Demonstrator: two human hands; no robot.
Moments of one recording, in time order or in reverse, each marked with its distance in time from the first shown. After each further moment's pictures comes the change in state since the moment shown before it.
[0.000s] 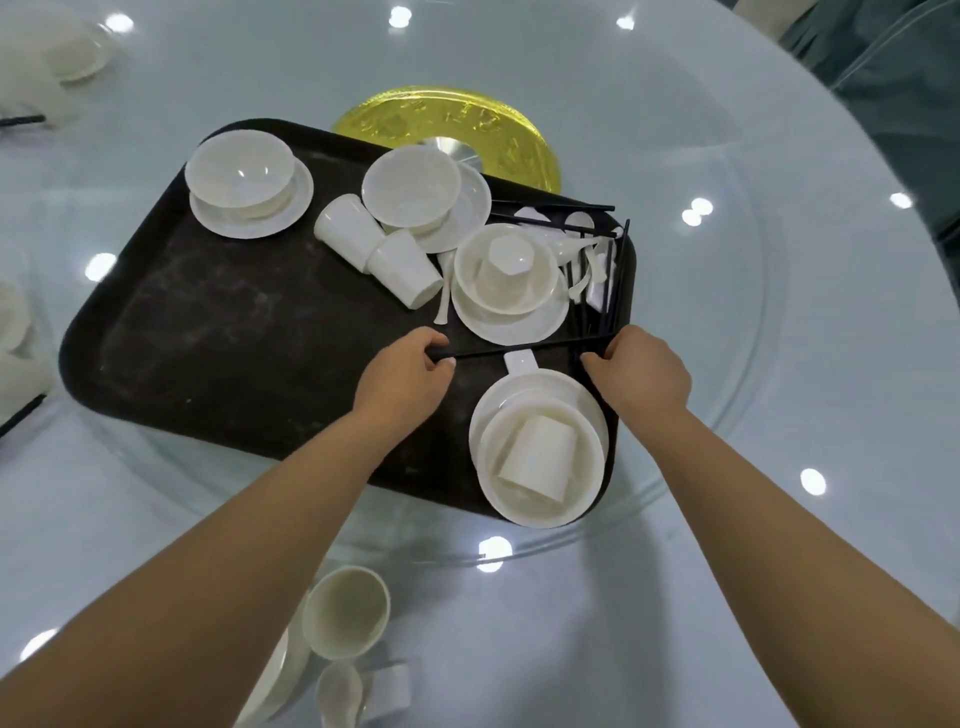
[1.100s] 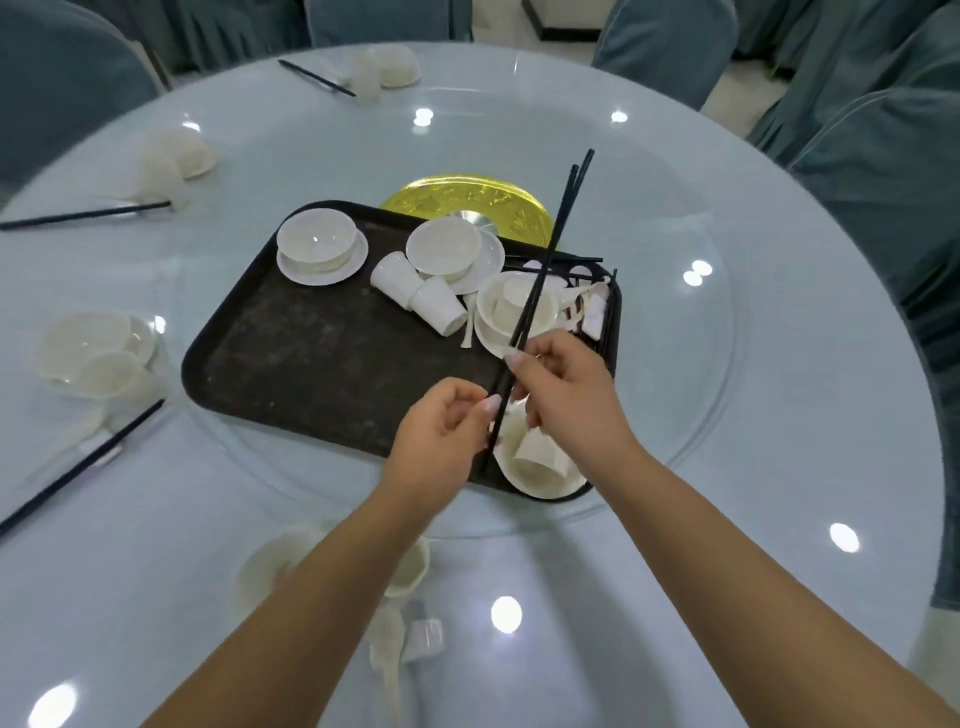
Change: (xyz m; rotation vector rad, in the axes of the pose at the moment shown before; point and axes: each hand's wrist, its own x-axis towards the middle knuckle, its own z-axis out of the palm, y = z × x) left_hand -0.150 0.048 -0.048 -0.769 -0.023 0.047; right_hand -0.147 -0.080 -0.083 1.016 -0.160 -0.288
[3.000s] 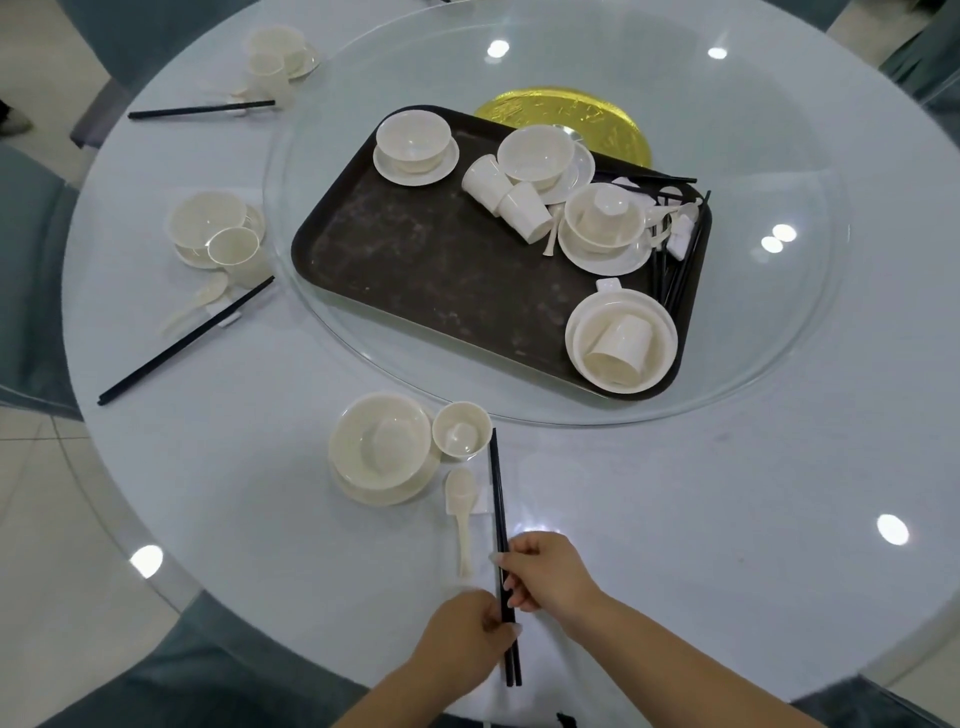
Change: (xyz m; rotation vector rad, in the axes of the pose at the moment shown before) left_hand -0.215 -0.181 -0.030 0.639 -0.315 -0.561; right_hand -0.206 0.144 0.078 -0.136 -0.431 0.772
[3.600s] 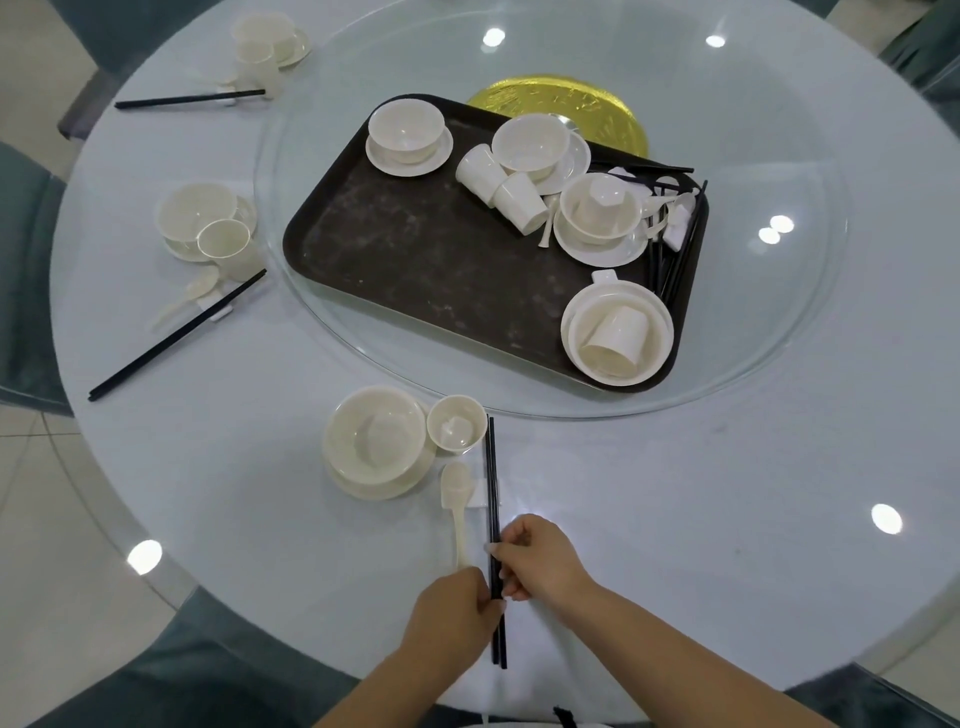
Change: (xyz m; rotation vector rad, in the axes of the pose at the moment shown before) left_hand 0.002 0.002 -0.005 0.232 0.151 0.047; right_hand 0.010 0.004 0.003 -0.038 0.036 -0.033
